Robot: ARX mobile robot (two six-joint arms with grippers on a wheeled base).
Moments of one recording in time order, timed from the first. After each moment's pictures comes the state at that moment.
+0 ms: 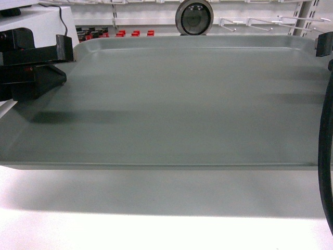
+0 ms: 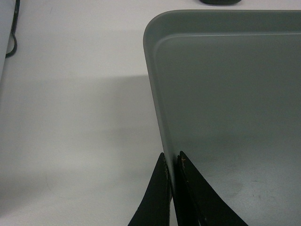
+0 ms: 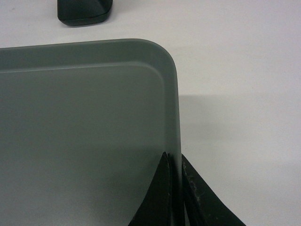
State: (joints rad) left arm -0.24 1.35 0.72 0.18 0.01 -0.13; right arm 0.19 1.41 0.79 0.19 0.10 0.16
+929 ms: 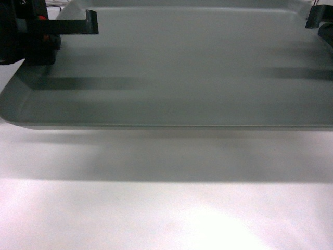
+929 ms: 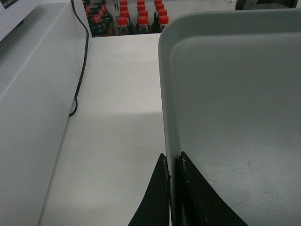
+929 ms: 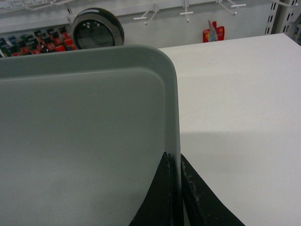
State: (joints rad) left arm -0.33 1.42 0.76 0.39 -0.32 -0.06; right arm 0.16 1.53 0.77 0.57 0.04 0.16
